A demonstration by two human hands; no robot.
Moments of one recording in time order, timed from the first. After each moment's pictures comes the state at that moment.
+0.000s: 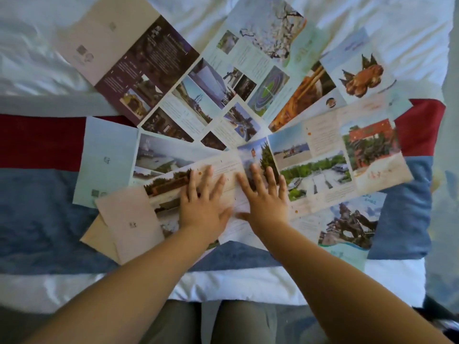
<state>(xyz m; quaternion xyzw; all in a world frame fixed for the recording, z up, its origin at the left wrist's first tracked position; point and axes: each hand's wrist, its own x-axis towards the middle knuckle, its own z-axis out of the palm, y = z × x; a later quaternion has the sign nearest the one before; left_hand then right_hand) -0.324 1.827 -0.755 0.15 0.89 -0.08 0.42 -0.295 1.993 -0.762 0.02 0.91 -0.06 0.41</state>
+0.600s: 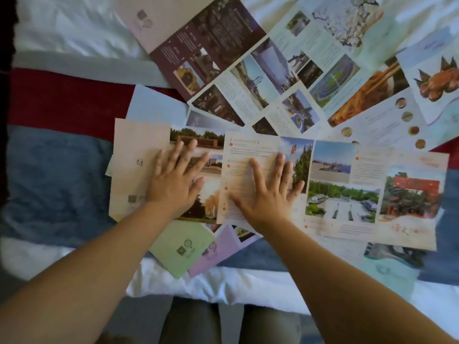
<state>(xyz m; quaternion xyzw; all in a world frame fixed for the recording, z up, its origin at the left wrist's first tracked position) -0.351 1.660 -0.792 0.18 0.95 -0.03 0.25 -0.298 1.898 -0.778 0.10 0.92 -0.15 0.36</state>
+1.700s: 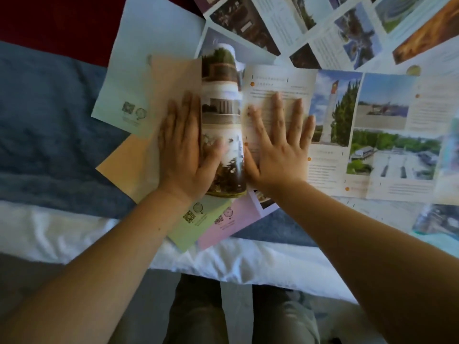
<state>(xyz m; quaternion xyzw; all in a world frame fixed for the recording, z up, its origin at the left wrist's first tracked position) -0.289 1.671 -0.811 0.02 0.95 0.29 0.09 -0.284 1.869 -0.827 -0.05 0.98 -0.05 0.18</state>
